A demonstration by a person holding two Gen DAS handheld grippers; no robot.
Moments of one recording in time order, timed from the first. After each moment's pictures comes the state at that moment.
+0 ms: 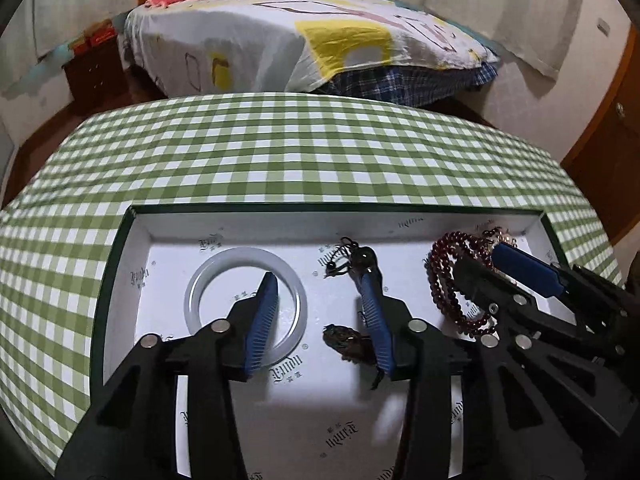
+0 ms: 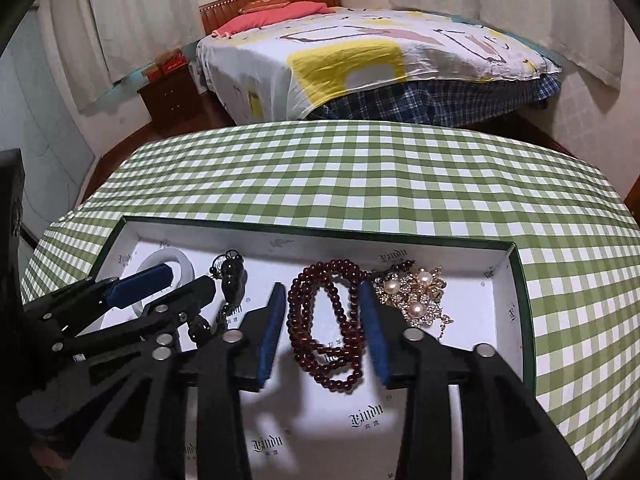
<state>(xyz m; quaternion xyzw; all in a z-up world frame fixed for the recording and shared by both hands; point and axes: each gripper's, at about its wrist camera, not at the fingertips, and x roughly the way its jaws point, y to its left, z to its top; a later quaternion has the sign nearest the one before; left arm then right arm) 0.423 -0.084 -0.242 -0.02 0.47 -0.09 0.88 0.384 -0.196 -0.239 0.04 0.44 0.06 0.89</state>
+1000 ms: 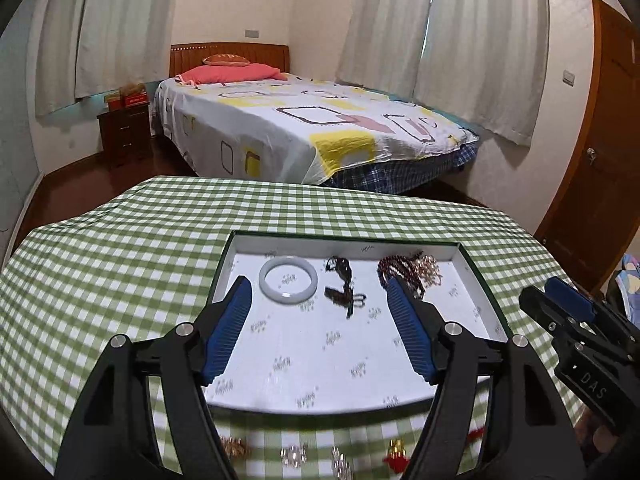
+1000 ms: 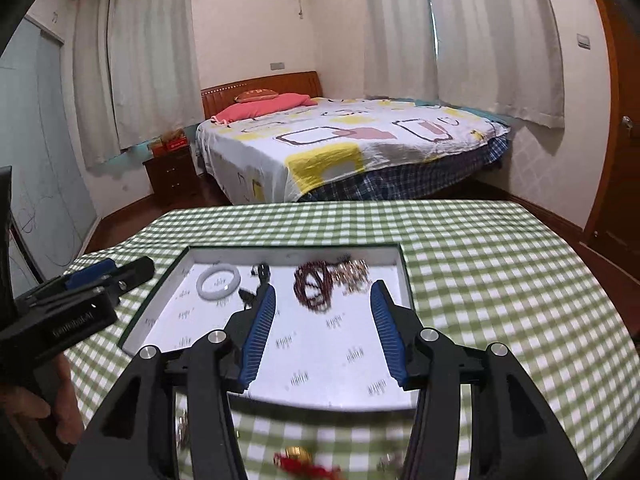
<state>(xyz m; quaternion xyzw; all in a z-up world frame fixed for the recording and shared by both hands) 0.259 -0.050 -0.148 -0.04 0.31 -0.08 0.95 0.209 -0.222 -0.164 0.05 0.28 0.02 0.96</state>
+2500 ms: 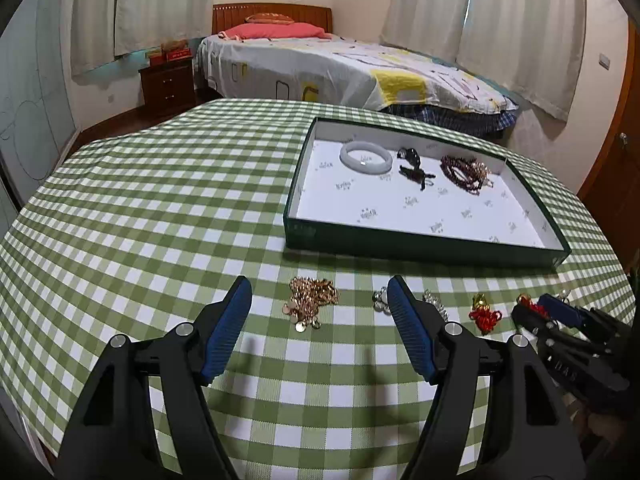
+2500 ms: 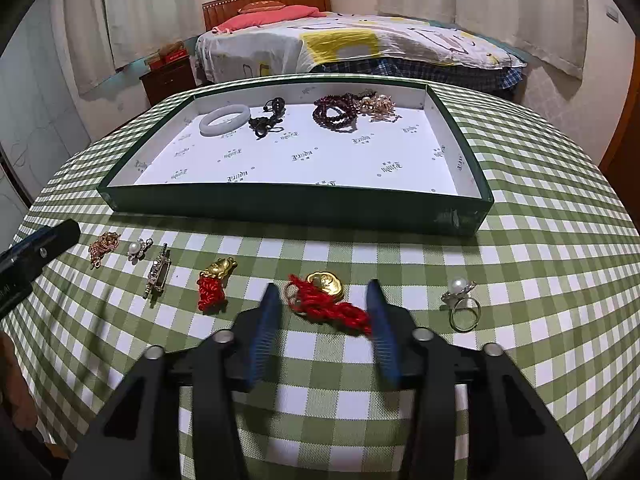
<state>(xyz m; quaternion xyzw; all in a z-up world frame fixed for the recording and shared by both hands) 0.174 0.005 -0.221 -0.04 0.38 -0.01 0.92 0.170 -0.183 -0.265 0.02 0.43 0.03 0.90</state>
